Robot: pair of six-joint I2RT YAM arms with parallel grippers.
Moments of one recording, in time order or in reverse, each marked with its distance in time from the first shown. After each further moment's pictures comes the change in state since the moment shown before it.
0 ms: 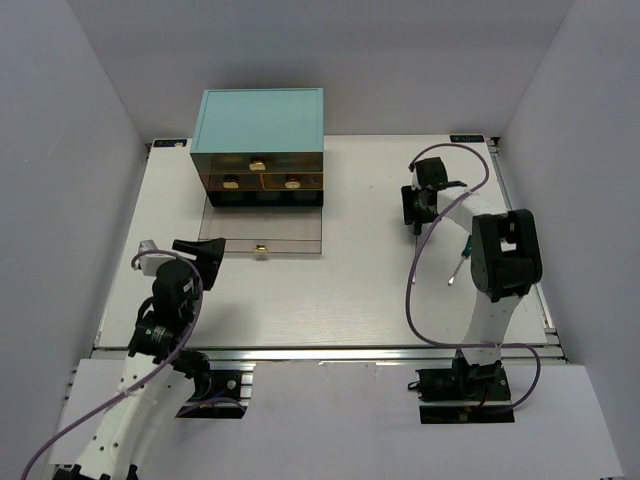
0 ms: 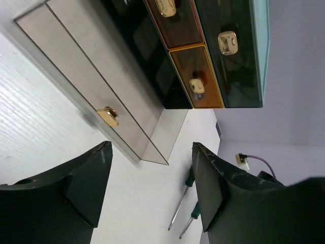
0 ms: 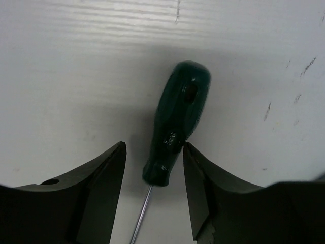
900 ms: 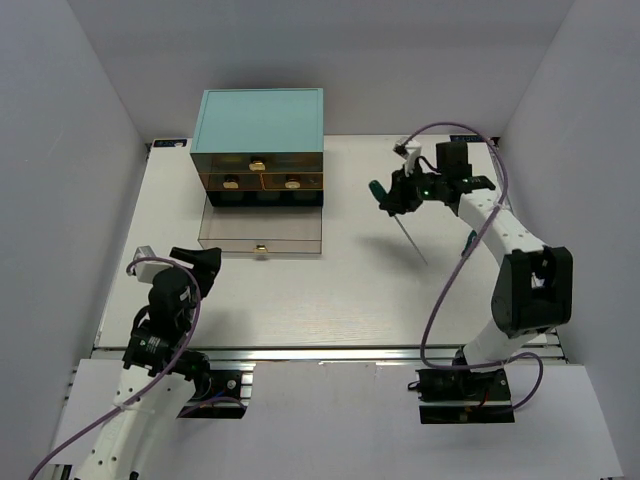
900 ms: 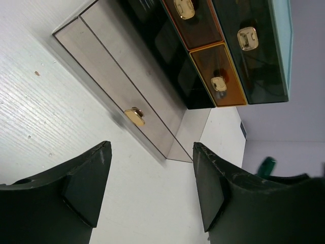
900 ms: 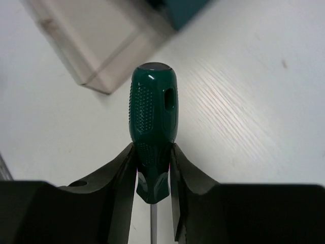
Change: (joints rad) left arm 0.000 -0.125 0.005 -0.156 -0.052 0.105; right arm -0.033 -0.216 0.000 0.000 -0.761 -0.238
